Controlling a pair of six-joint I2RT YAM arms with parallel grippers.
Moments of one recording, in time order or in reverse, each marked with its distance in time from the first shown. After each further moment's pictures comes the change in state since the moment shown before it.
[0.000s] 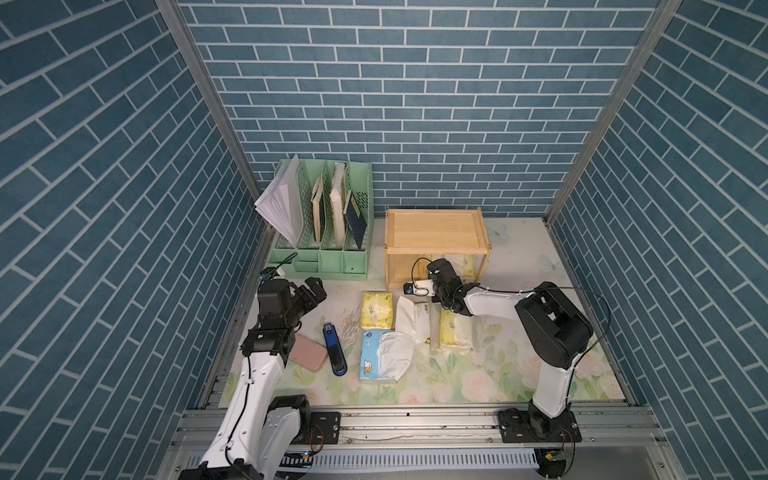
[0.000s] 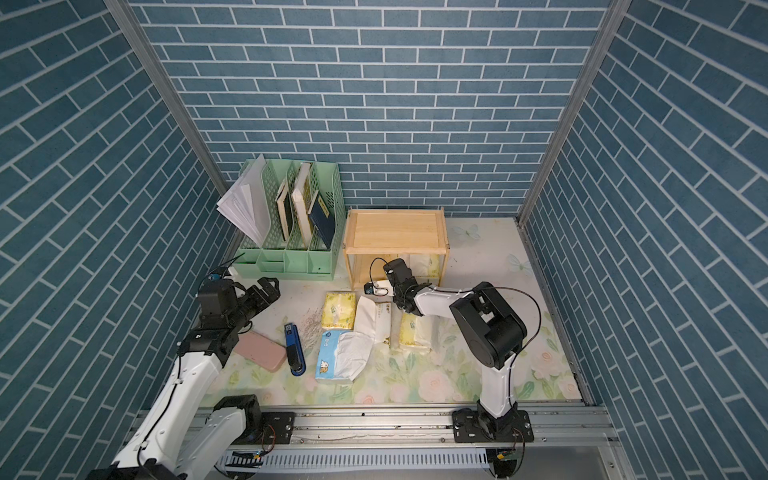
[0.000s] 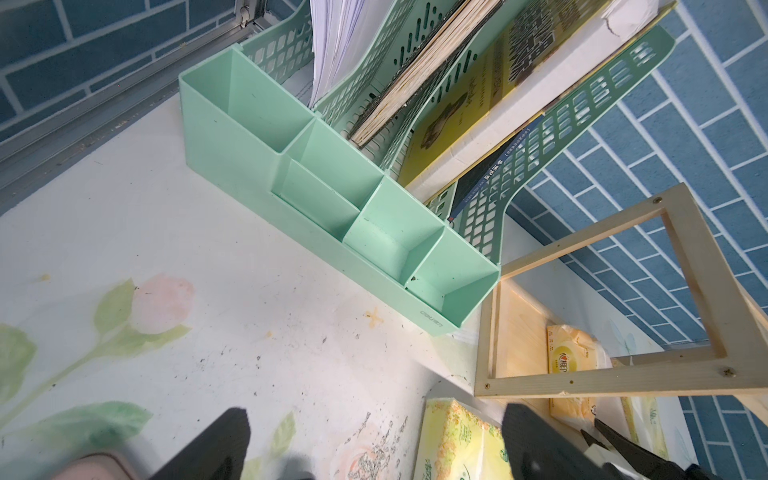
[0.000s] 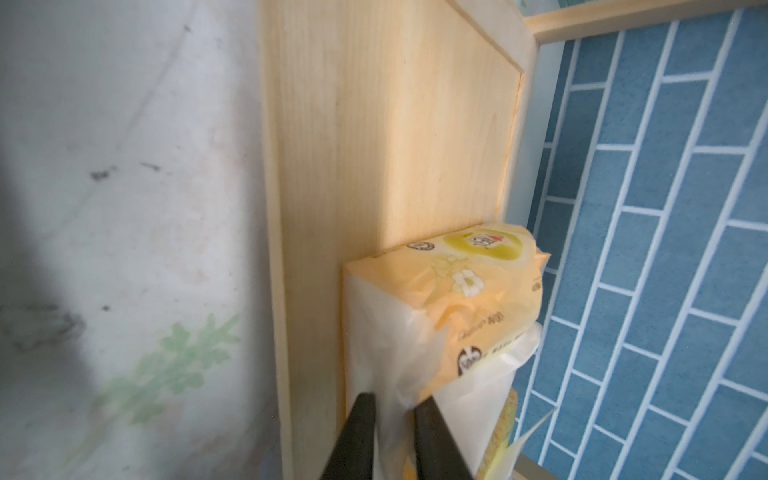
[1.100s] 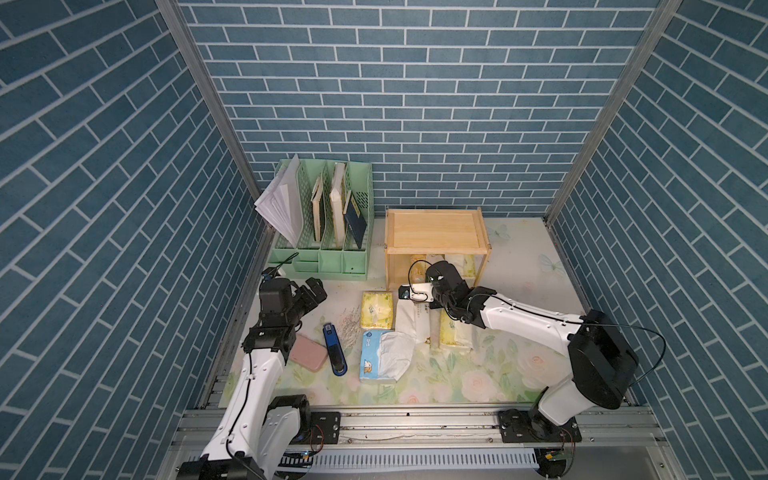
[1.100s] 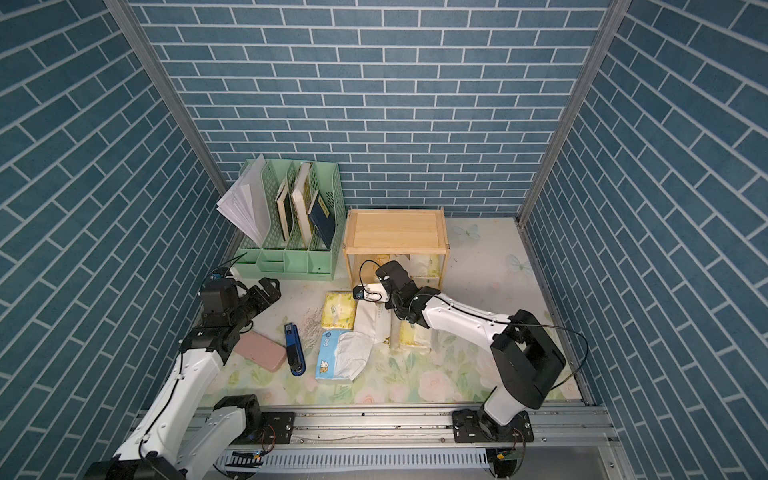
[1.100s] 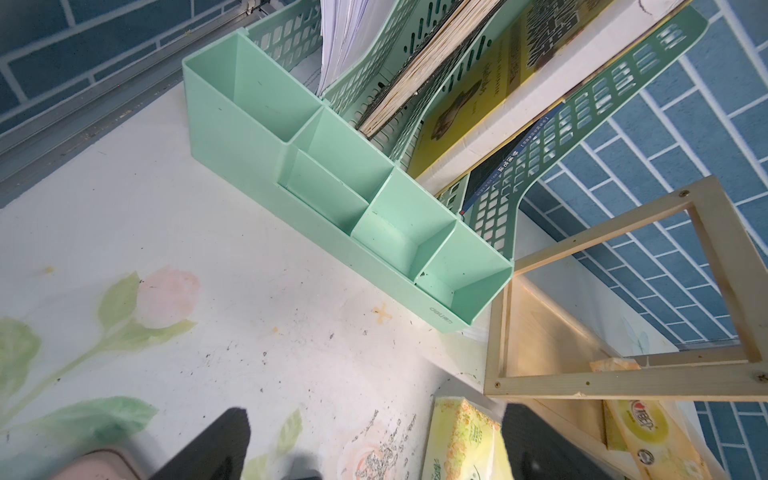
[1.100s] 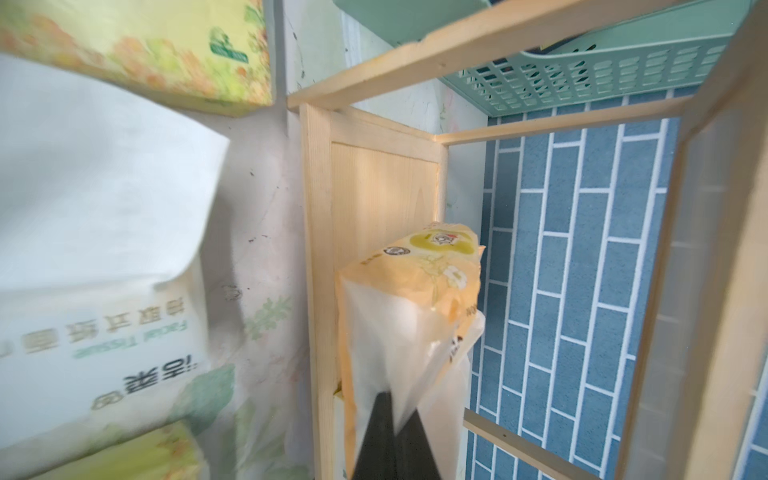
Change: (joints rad) left arm 0.000 0.025 0.000 0.000 -0.008 0.004; right arm 0.168 -0.328 -0.021 -0.277 0.007 0.158
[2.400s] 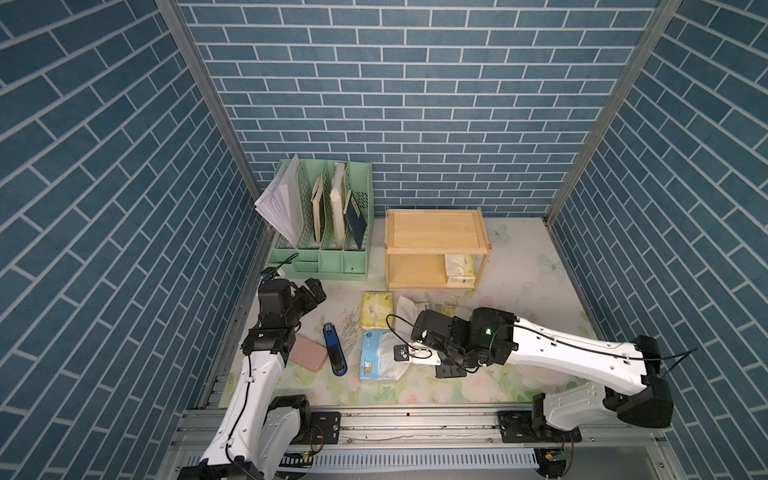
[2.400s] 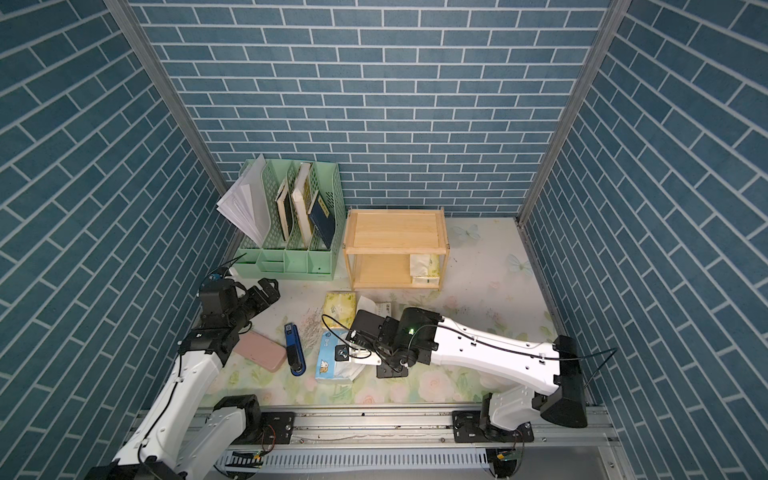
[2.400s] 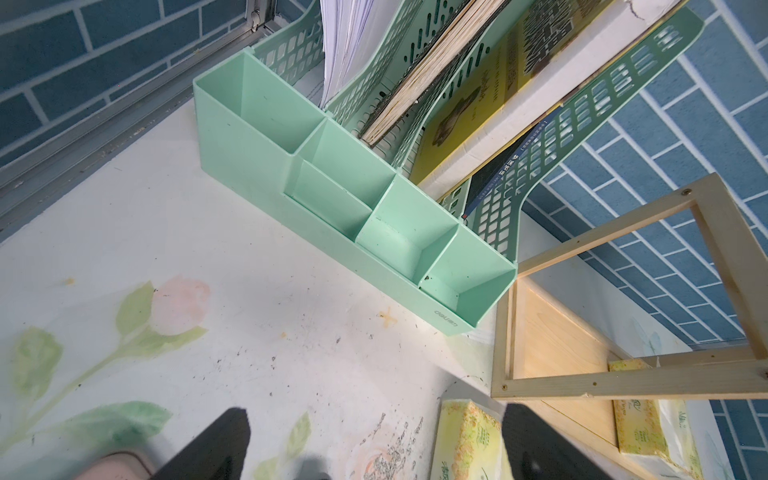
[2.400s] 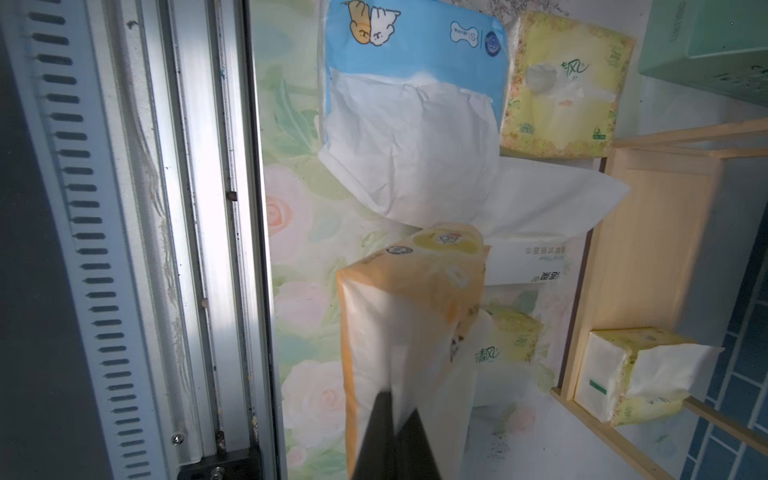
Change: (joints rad) left arm 0.000 -0.018 0.000 -0.008 -0.020 0.027; right arm 0.464 -0.153 0.326 -1.039 -0.189 0.661
